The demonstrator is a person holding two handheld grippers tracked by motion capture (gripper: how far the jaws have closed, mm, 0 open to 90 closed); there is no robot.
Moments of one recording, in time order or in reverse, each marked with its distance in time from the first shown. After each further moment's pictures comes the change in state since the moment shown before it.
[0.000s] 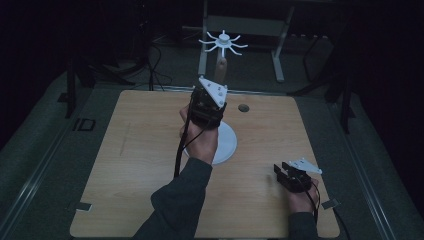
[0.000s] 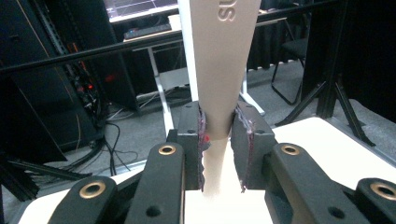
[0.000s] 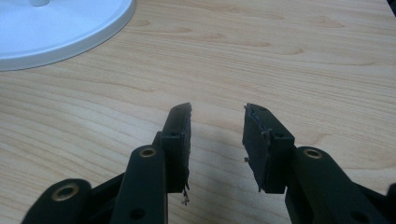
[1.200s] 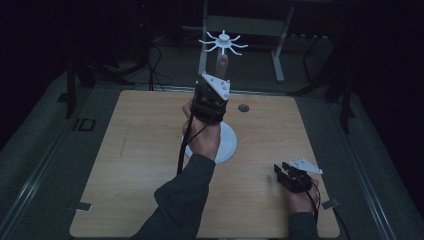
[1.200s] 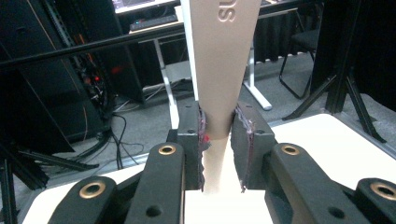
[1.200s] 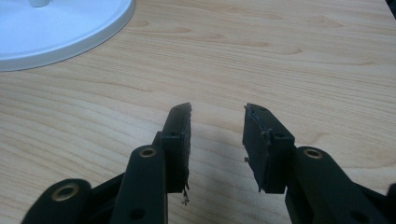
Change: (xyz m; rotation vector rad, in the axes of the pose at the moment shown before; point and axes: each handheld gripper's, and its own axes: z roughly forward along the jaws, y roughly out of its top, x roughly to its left) left arm -0.002 0.007 0.012 0.043 0.032 -0.006; right arm -0.001 0.000 -0.001 0.000 0.001 0.003
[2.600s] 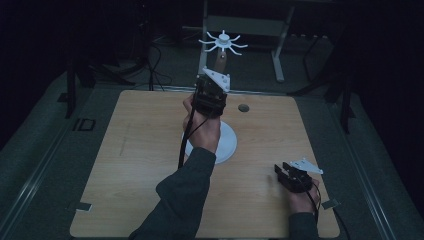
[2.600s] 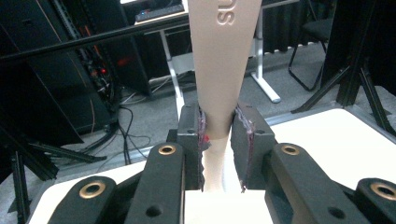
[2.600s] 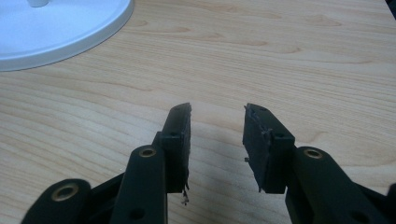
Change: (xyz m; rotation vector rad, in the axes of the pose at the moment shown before) left arm 0.002 0.005 0.019 0.042 0.026 0.011; right arm -0.001 0.000 -0.001 0.001 0.000 0.005
